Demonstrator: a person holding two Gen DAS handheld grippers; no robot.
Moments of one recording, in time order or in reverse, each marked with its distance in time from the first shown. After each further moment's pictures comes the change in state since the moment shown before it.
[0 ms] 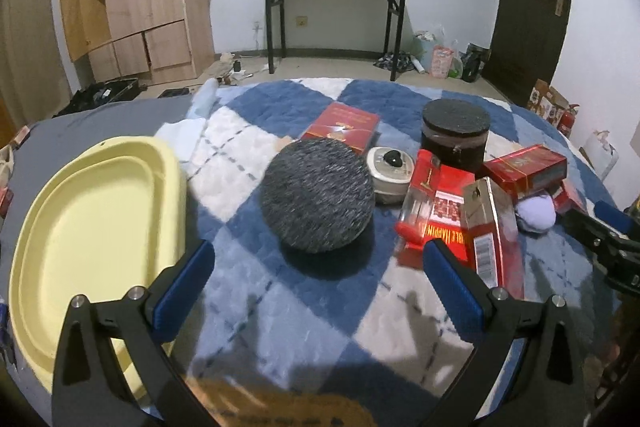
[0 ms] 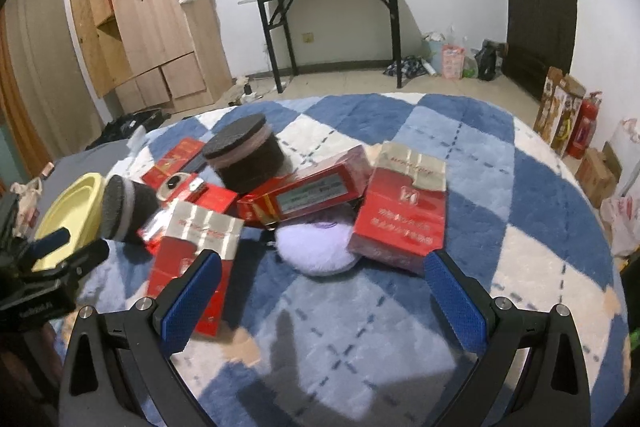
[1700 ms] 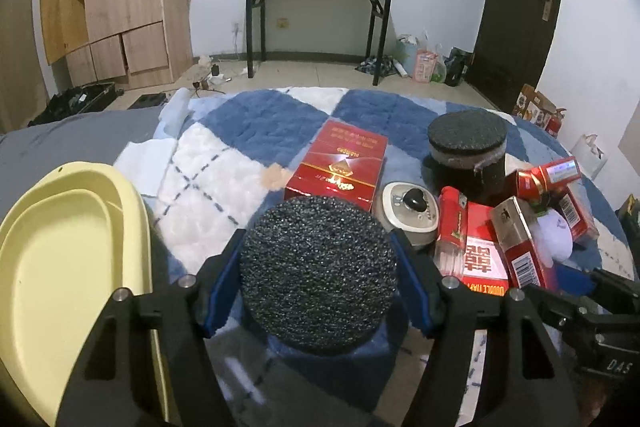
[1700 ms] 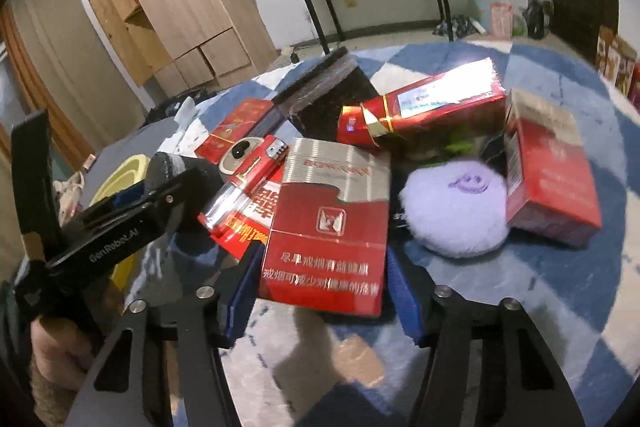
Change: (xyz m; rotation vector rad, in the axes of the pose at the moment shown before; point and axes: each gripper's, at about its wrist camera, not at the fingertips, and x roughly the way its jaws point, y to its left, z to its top) left arm 0.040 0.021 0.026 0.004 -0.016 -0.082; right arm 0.087 0.043 0.002 0.043 0.120 0.231
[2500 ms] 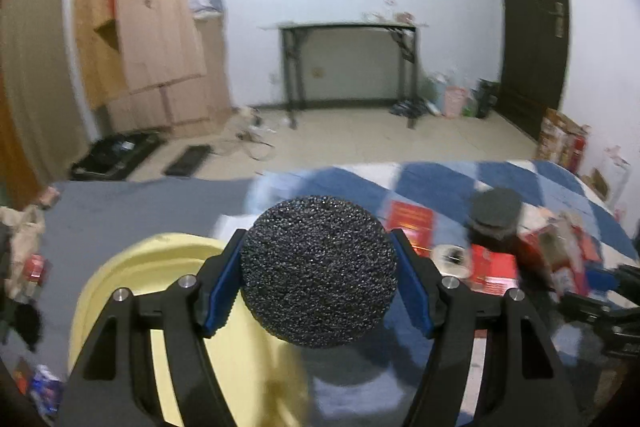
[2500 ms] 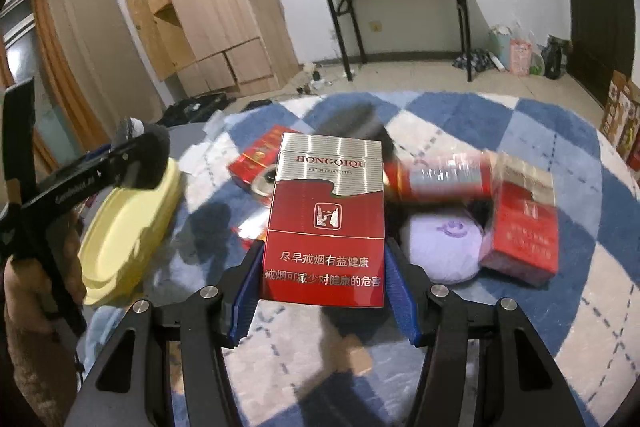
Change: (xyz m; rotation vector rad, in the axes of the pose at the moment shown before) left arm -0.084 0.043 0.036 0.040 -0.172 0.177; right arm -0.053 0.016 0.002 -0.125 -0.067 0.042
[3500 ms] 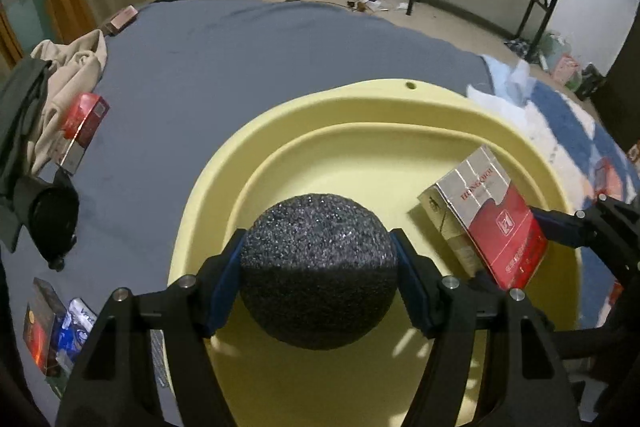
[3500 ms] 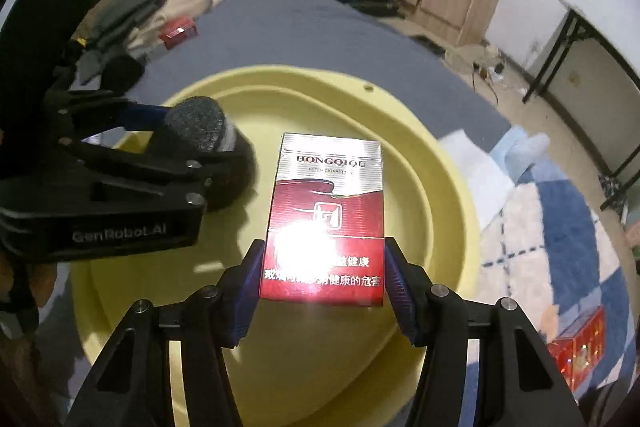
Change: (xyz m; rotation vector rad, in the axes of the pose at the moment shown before) left arm 0.079 0.195 -0.077 -0.306 0.480 0.191; right arm 0.207 0.312 0.039 -0.705 0.341 0.189
